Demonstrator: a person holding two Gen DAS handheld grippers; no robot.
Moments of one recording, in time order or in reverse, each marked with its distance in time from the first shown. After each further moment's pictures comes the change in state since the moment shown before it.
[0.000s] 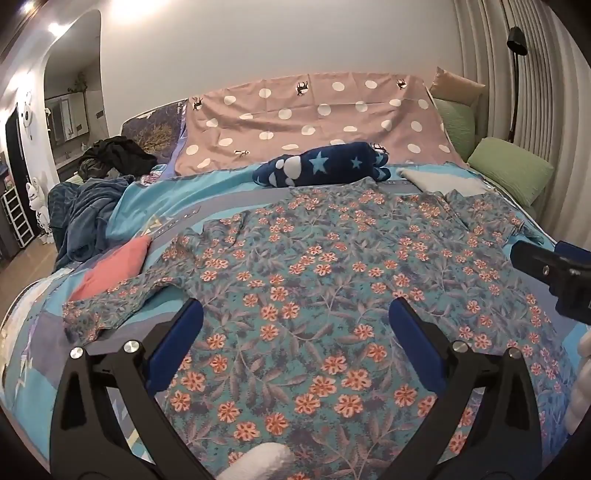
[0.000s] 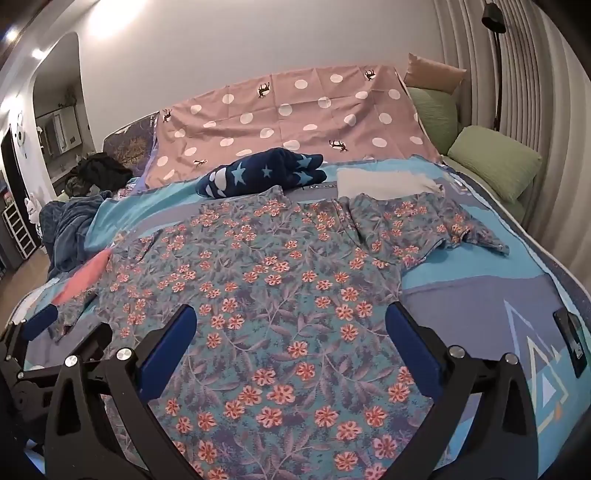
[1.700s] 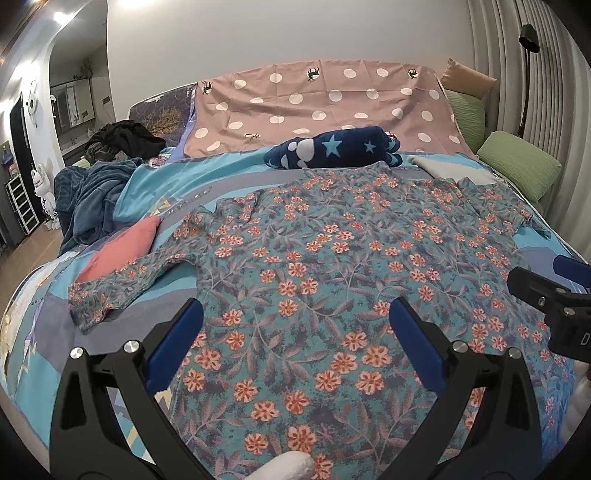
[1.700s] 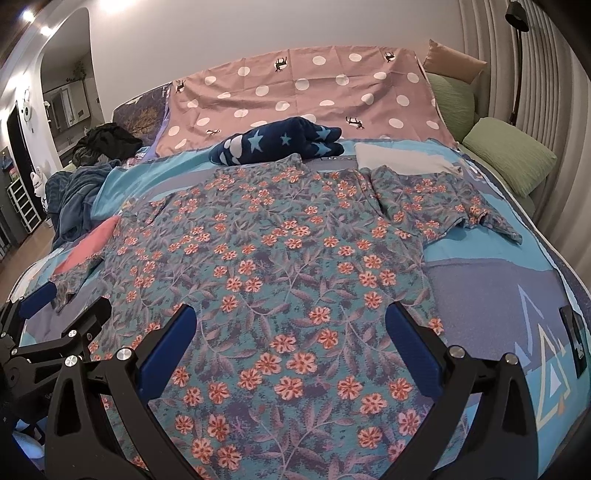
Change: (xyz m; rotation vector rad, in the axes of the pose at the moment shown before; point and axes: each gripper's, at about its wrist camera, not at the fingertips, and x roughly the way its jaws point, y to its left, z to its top) left arm -0.001 0.015 -0.012 -0.029 0.048 0.027; right arm 0.009 0.022 -0.022 -0.054 0.096 0.021
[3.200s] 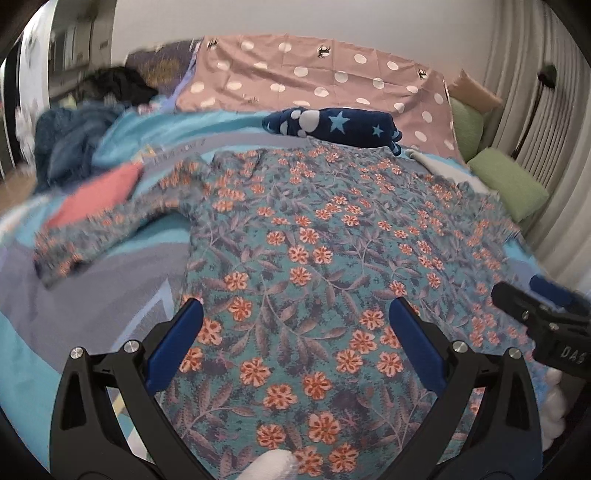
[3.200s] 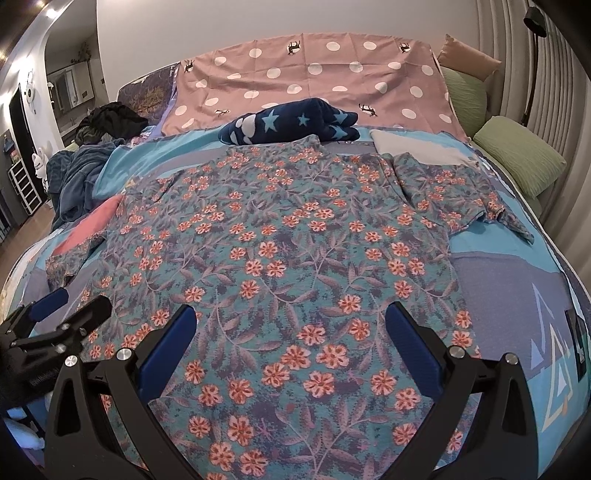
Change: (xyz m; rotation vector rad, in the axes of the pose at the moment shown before) left arm 0.030 0.055 -0.018 -0.202 0.118 -0.175; right arm 0.019 0.027 -0.004 -0.046 0.059 -0.004
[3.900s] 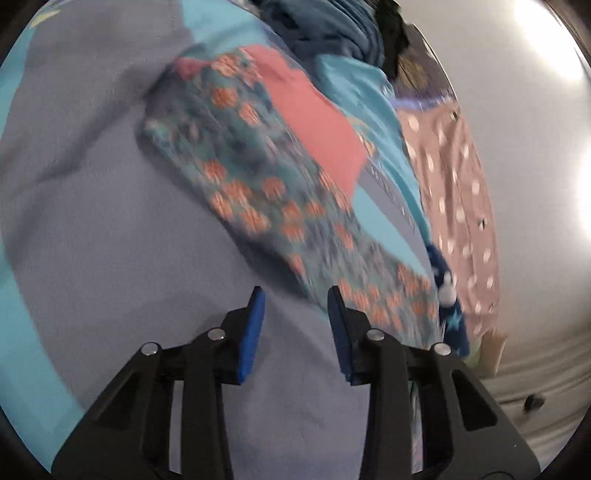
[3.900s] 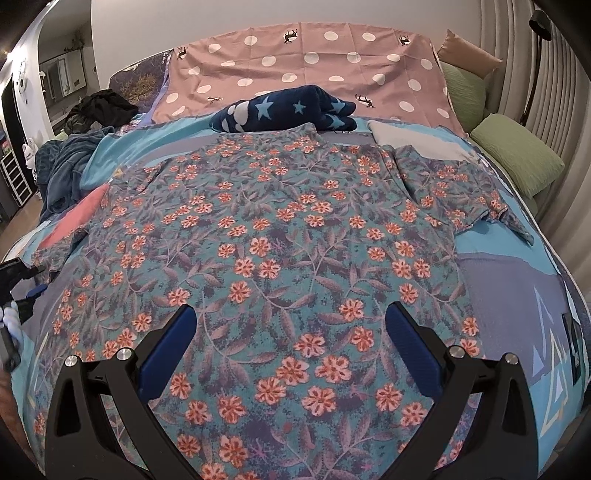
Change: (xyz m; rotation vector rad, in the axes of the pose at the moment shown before) left arm 0.052 0.341 -0.022 -1.077 -0.051 -0.085; right arm 0.024 0.003 0.006 -0.013 0.041 -0.049
